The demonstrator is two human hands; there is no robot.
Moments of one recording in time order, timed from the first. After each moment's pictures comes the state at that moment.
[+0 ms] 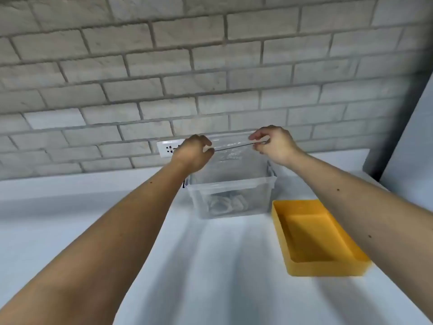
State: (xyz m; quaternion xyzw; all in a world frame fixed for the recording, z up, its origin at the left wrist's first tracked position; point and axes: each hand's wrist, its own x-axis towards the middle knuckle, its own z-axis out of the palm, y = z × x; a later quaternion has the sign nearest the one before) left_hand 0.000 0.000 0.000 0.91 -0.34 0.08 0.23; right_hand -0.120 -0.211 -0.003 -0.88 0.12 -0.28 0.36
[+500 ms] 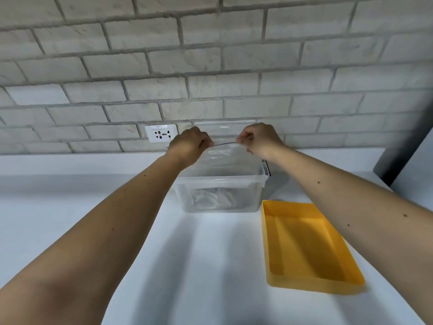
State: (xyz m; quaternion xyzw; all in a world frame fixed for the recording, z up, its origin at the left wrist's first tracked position) left_hand 0.007 -0.048 -0.019 0.92 -0.34 0.08 0.16; right_hand -0.076 -0.247 -0.020 -0.92 0.10 -0.19 0.33
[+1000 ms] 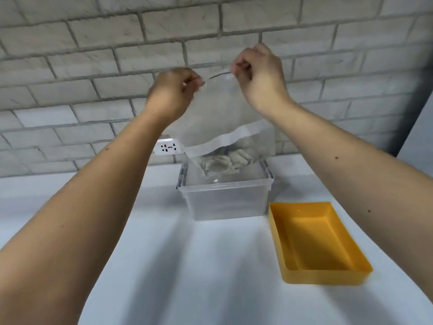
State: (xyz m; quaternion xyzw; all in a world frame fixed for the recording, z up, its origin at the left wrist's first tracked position) left_hand -0.011 -0.005 0.117 0.83 -0.37 0.23 0.35; right_hand -0.100 -0.182 0.117 -0.84 0.03 -0.48 0.25
